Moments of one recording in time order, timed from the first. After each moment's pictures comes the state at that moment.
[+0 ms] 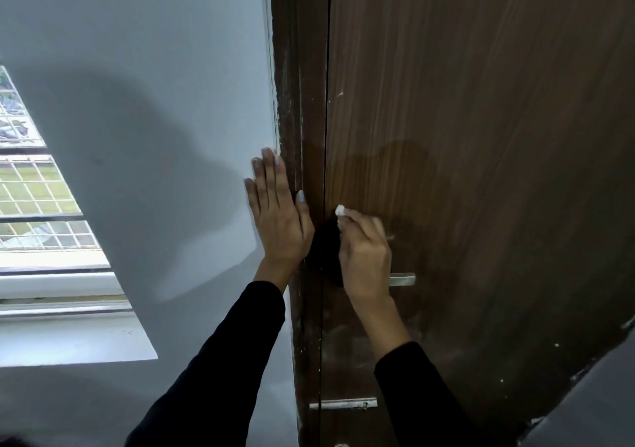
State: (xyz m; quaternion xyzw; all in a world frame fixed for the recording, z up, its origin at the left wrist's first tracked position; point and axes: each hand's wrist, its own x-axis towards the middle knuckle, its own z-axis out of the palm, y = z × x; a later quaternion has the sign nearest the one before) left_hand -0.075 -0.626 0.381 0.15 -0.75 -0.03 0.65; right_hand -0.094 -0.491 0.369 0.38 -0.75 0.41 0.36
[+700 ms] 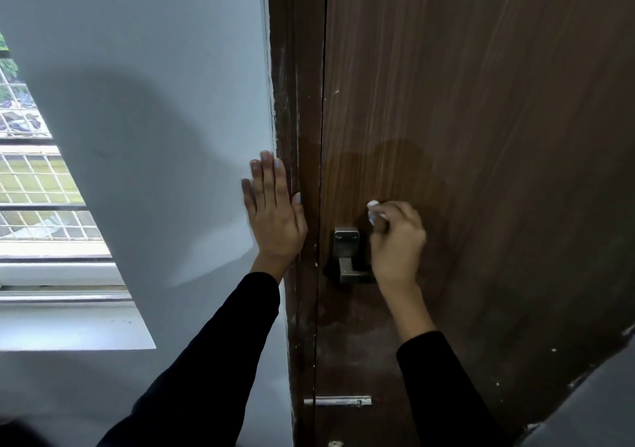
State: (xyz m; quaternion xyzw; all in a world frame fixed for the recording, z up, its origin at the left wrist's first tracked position) left_hand -0.080 -0.635 0.368 0.20 -0.75 0.05 0.63; right_hand -0.119 -0.452 0.392 0.30 -0.77 0.48 0.30
